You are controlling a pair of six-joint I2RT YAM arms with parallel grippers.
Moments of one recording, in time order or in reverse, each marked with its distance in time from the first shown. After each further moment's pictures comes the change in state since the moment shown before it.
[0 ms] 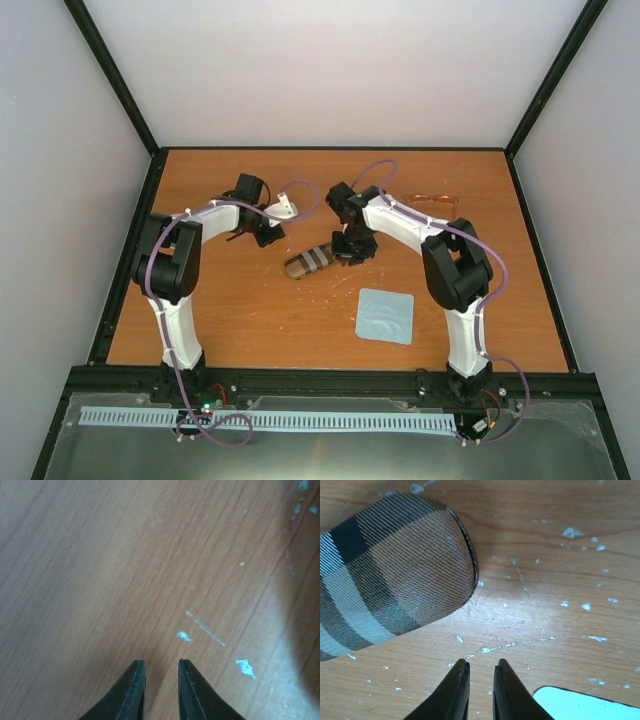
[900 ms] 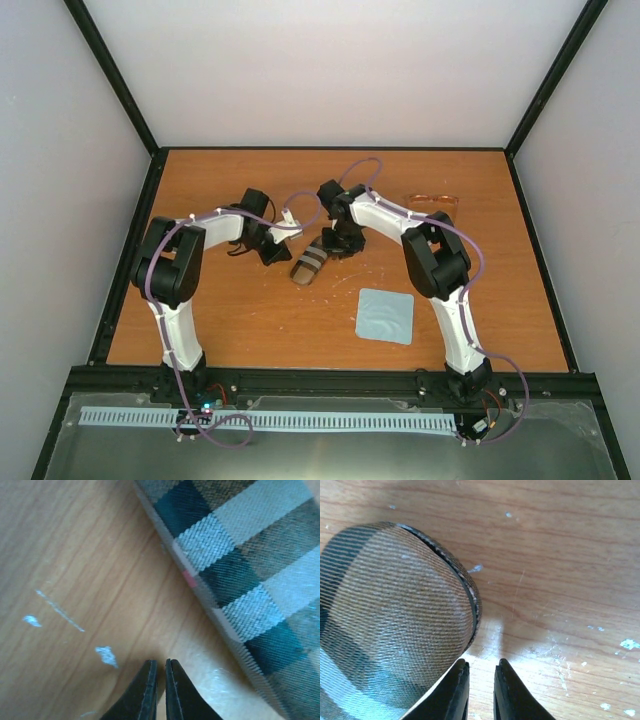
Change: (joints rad) left arm -0.051 -0.033 -0.101 -0.087 0.131 -0.093; right arm 0.000 0.178 0.138 0.051 -0.011 -0.090
